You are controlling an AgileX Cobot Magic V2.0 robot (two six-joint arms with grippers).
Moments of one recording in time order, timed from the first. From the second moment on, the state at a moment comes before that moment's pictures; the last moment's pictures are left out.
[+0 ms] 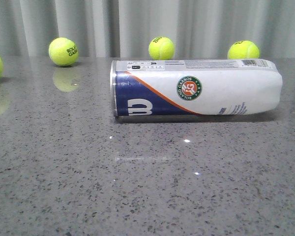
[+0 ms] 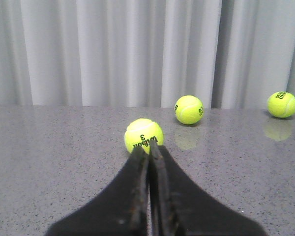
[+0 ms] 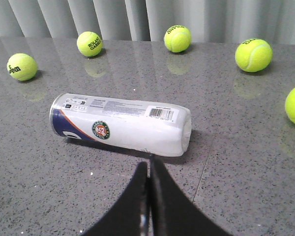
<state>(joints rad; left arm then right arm) -0.03 0.02 -0.22 -0.03 0.24 0.02 0.35 0.16 -0.48 0.12 0.60 0.05</state>
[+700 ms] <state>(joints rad) -0.03 0.81 -0.83 -0.22 0.84 0.09 0.35 0.16 -0.48 0.12 0.60 0.05</state>
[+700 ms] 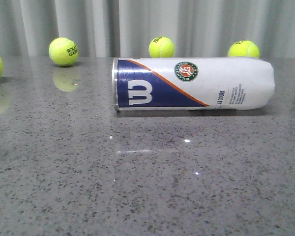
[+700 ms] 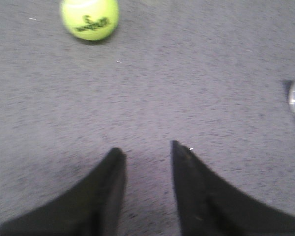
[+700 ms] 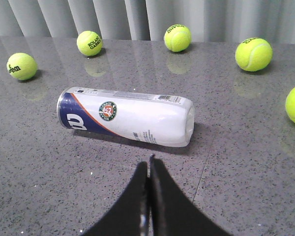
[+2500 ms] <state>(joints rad) -0.27 1.79 -1.07 -1.51 1.15 0.73 0.35 0.16 -0.48 0.12 0.60 0.05</state>
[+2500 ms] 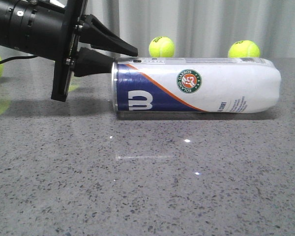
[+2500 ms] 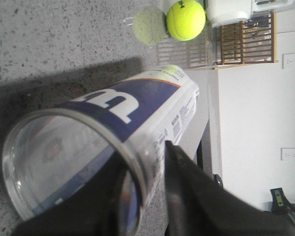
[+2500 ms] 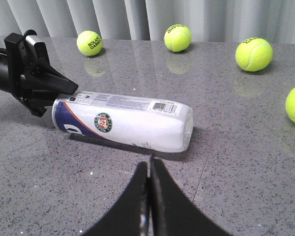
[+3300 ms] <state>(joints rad) -0.27 1.68 -1.08 -1.63 1.17 0.97 0.35 0.16 -0.48 0.12 0.60 0.05</state>
